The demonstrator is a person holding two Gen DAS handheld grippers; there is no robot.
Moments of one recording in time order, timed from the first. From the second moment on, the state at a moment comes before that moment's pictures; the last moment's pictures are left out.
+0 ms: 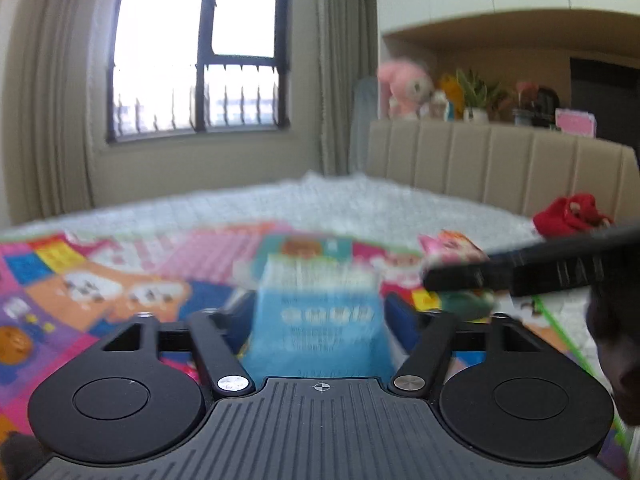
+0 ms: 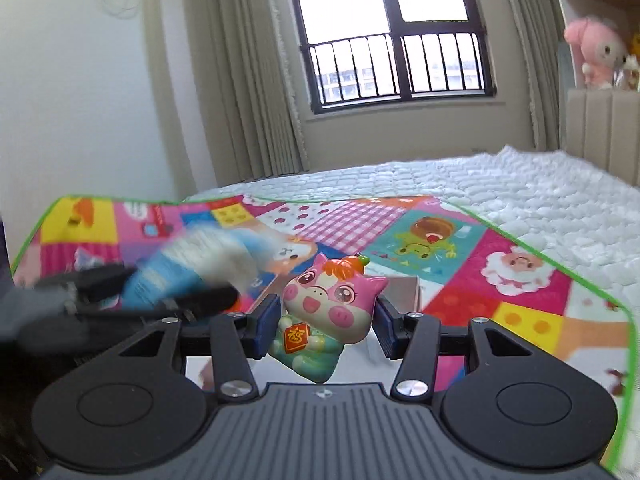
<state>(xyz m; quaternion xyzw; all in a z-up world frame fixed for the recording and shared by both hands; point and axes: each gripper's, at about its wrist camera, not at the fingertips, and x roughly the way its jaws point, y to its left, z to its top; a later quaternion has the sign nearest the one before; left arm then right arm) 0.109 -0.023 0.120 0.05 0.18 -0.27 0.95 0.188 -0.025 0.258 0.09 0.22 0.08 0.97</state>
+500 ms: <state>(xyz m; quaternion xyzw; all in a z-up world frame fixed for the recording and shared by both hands) 0.055 0.063 0.032 -0.02 0.29 -0.21 0.93 0.240 0.012 0.231 0.08 0.29 0.07 0.95</state>
